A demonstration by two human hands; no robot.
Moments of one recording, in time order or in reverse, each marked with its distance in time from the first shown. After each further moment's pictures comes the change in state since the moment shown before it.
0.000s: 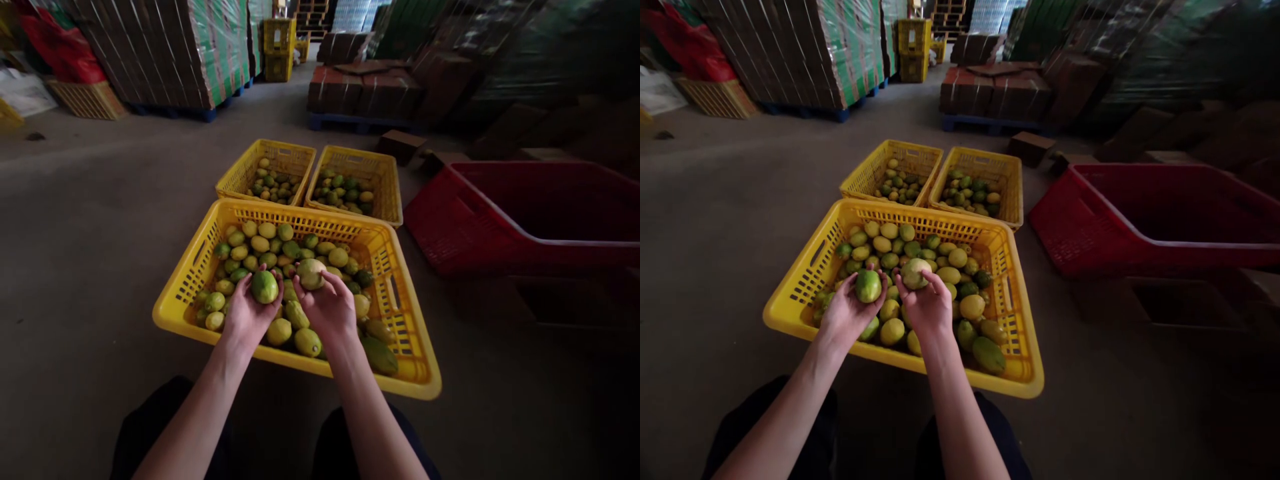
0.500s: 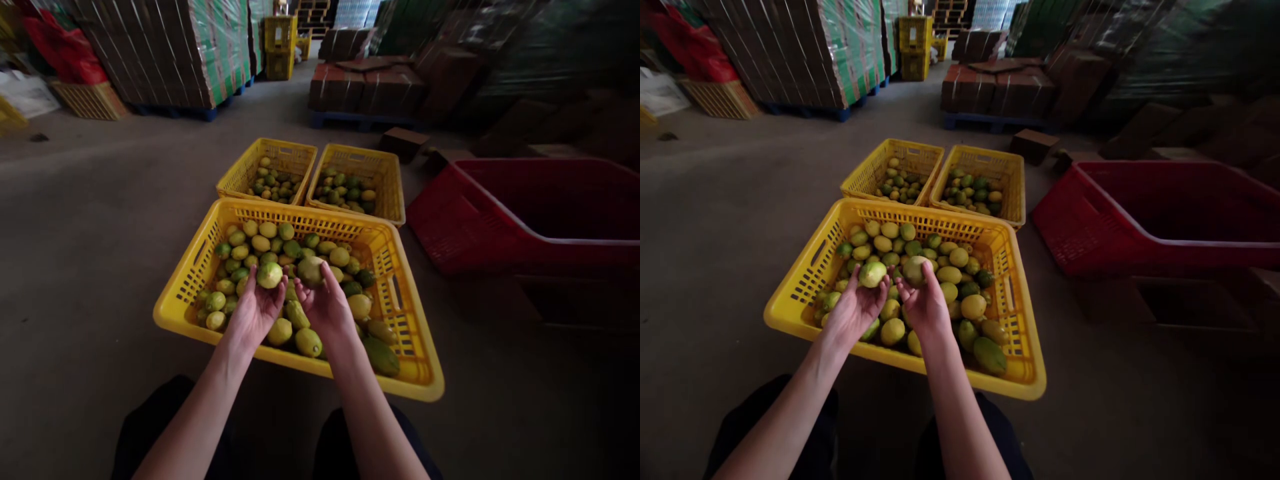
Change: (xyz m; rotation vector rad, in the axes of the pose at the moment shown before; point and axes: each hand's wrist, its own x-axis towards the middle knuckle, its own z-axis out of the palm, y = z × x) left_hand 0.008 -0.003 -0.005 0.100 -0.124 -0.097; right_hand 0.004 0.003 0.001 -0.185 0.047 -0.031
